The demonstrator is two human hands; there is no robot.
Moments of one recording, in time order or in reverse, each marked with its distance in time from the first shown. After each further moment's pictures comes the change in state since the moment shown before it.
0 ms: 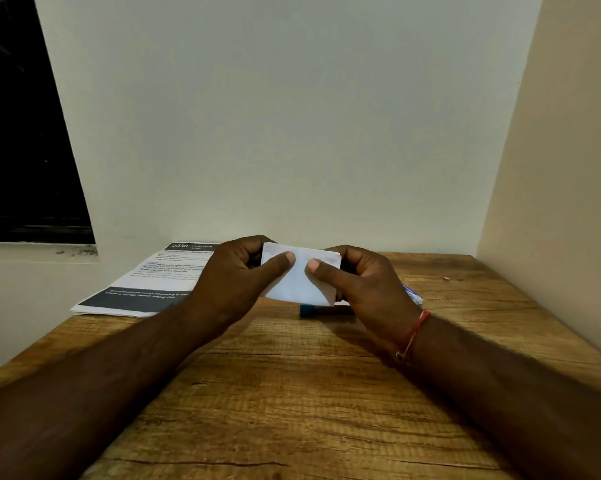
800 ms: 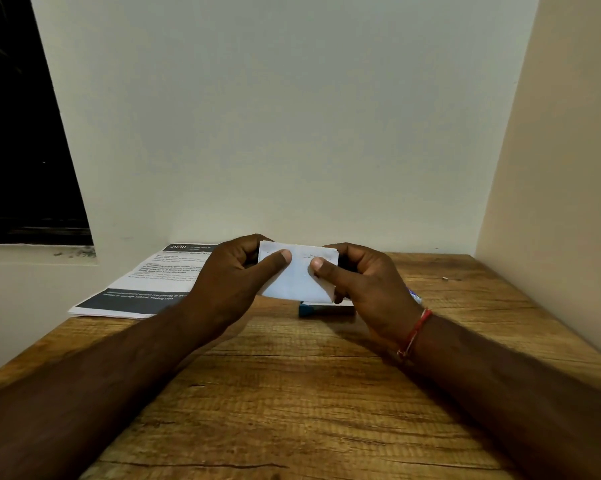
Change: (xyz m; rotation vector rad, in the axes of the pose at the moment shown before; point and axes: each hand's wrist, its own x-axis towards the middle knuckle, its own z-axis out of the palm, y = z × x) left_hand -0.001 -0.001 0.000 -0.097 -0.001 0.003; right_hand 0.002 -0.003 -0.005 -0.101 0.026 -0.057
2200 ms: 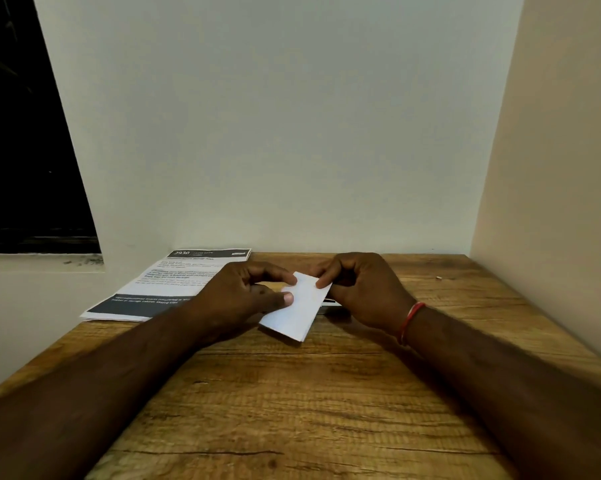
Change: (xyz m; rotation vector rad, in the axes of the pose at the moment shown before) left_hand 0.006 -0.026 -0.010 0.021 -0.283 -0.187; right_hand 0.011 0.005 -0.023 -0.449 -0.079 -0.180
